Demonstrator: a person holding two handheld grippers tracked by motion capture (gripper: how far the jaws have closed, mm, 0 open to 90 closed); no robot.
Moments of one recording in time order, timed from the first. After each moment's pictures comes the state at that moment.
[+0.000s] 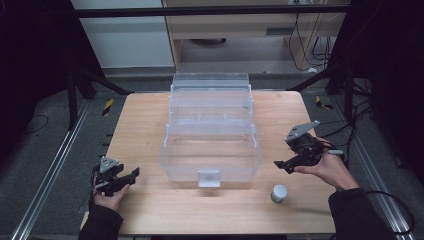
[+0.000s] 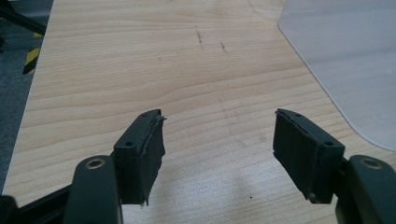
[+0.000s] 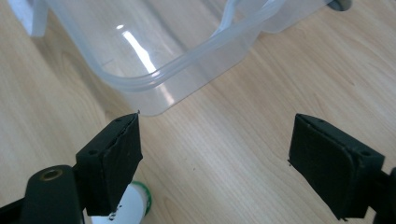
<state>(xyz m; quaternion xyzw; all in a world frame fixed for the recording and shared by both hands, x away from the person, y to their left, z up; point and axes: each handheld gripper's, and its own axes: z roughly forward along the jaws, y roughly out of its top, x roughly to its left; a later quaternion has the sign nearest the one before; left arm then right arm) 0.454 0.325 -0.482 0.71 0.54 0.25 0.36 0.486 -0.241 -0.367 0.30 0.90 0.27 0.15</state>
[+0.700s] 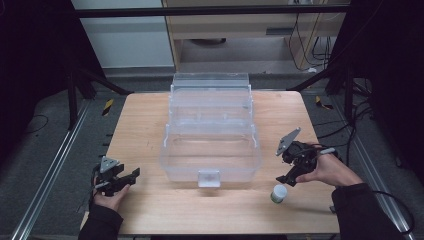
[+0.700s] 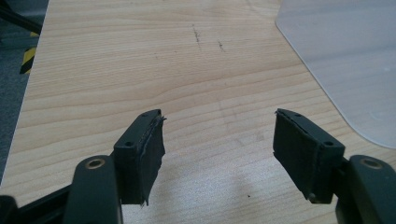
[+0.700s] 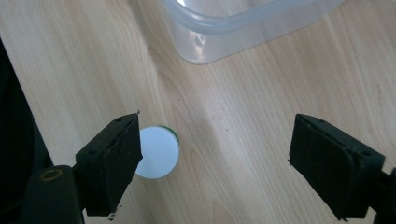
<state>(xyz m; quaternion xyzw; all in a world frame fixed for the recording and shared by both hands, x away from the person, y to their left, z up) 0.454 0.325 -0.482 0.72 0.54 0.25 0.36 0.477 -0.223 -0.371 0.20 0.96 0.17 0.08</state>
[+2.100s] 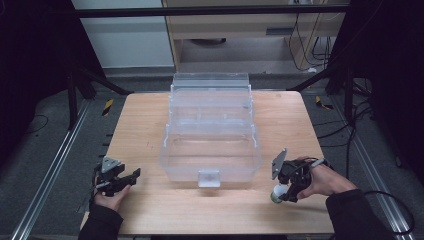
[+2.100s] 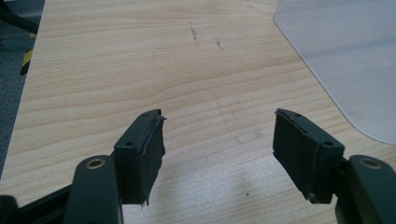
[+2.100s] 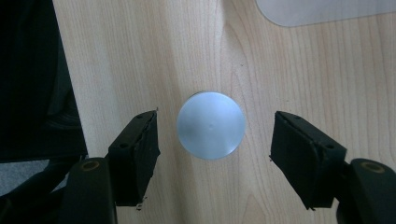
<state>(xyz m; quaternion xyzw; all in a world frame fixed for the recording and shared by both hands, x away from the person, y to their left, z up) 0.454 0.323 -0.482 0.72 0.54 0.25 0.36 0.456 -0.211 -0.408 0.09 0.99 0.10 0.03</state>
